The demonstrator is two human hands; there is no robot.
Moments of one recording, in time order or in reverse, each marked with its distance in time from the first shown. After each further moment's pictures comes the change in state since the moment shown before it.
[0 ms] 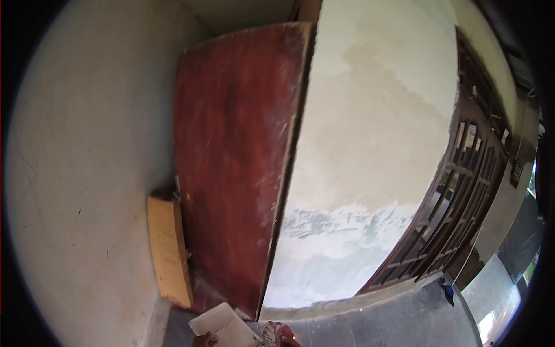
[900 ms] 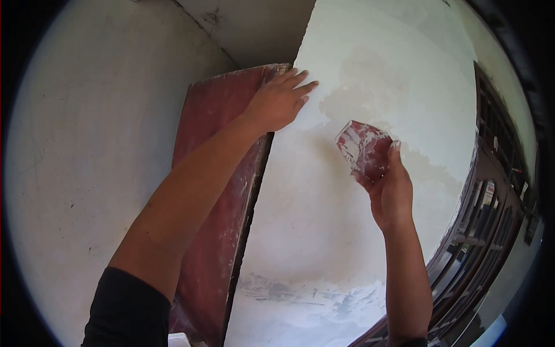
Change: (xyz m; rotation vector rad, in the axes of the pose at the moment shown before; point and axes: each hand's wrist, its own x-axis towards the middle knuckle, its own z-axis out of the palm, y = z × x) left_hand -0.096 0.823 0.357 0.954 0.809 2.187; right_hand -0.057 -0.507 0.427 -0.721 -0.643 -1.150
